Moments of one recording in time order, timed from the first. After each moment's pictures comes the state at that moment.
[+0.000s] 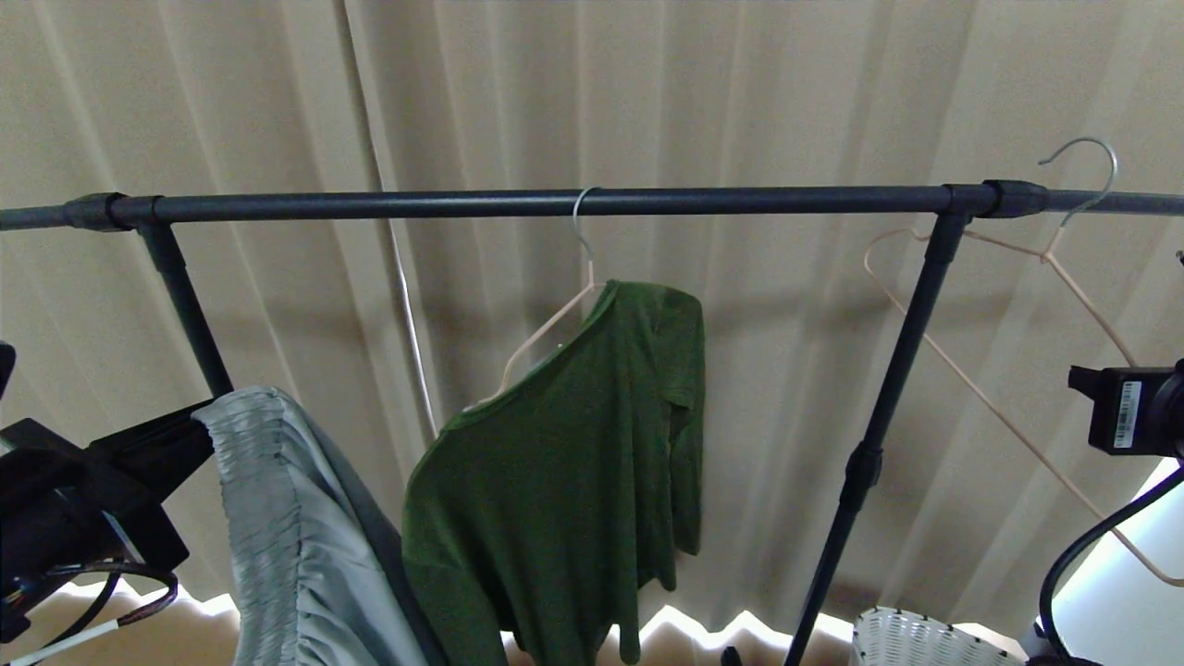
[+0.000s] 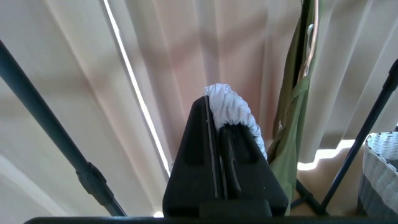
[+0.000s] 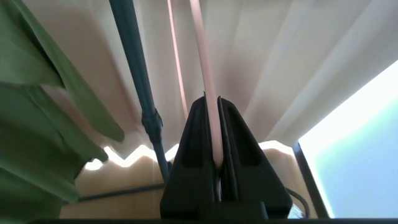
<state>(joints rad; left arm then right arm) -0.16 1.07 -0.32 -0.72 -0.19 0.13 0.17 1.22 -0.73 -0.09 -0.35 0.09</state>
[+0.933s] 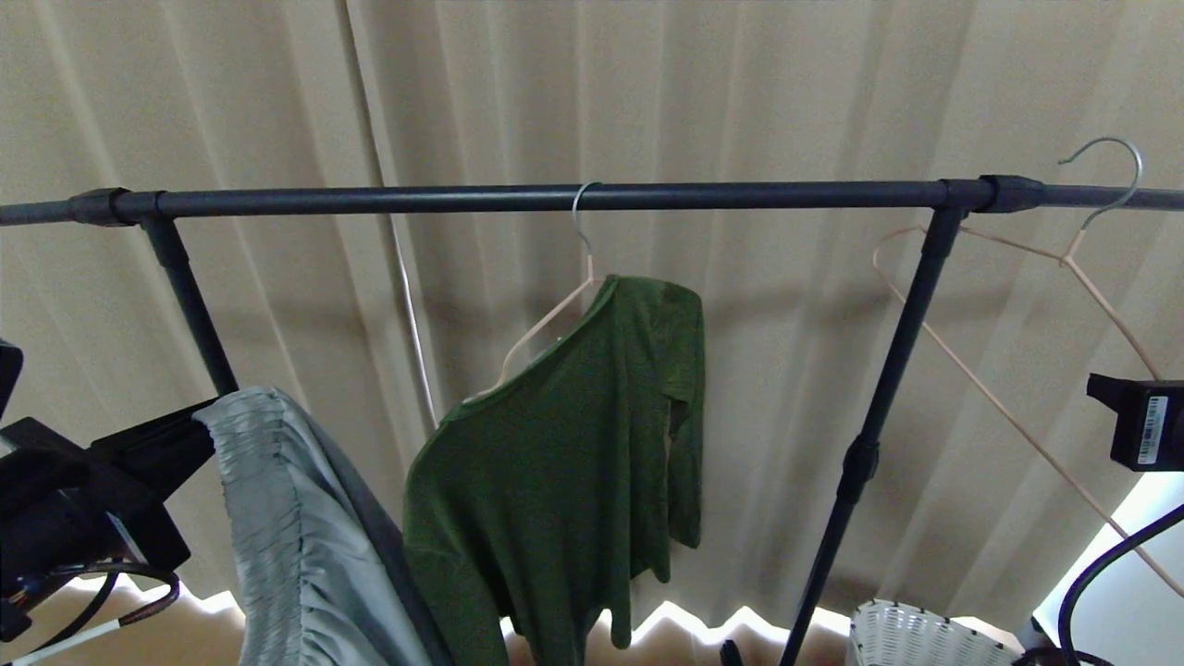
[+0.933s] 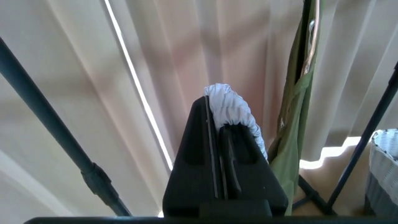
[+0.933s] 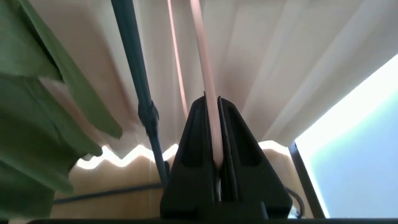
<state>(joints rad) -0.16 1.07 -0.31 -0.71 -0.19 0.16 0.17 1.16 -0.69 -0.10 -0.35 0.08</state>
